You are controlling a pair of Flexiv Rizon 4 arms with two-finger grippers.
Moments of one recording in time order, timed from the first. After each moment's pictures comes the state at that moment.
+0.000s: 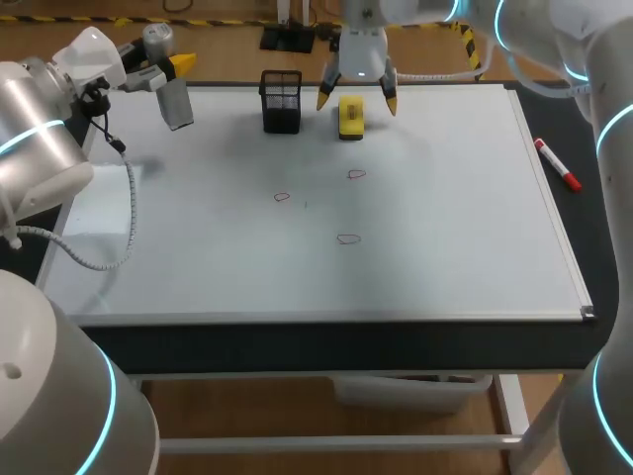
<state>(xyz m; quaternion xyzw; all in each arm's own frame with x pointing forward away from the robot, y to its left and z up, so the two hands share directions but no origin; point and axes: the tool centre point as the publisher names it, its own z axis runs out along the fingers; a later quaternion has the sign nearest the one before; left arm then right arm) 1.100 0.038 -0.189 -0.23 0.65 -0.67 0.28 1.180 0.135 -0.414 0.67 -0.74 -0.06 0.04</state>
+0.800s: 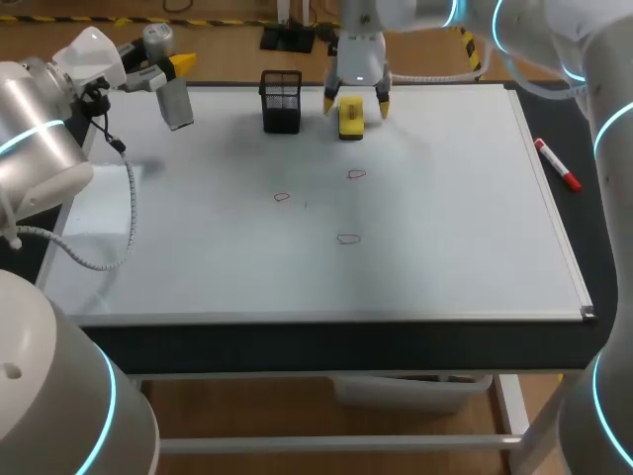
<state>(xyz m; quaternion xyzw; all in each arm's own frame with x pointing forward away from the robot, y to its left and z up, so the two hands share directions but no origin) 1.100 0.038 -0.189 -0.23 0.65 -0.67 0.28 1.185 0.136 -0.421 0.67 -0.74 -0.05 0.03</state>
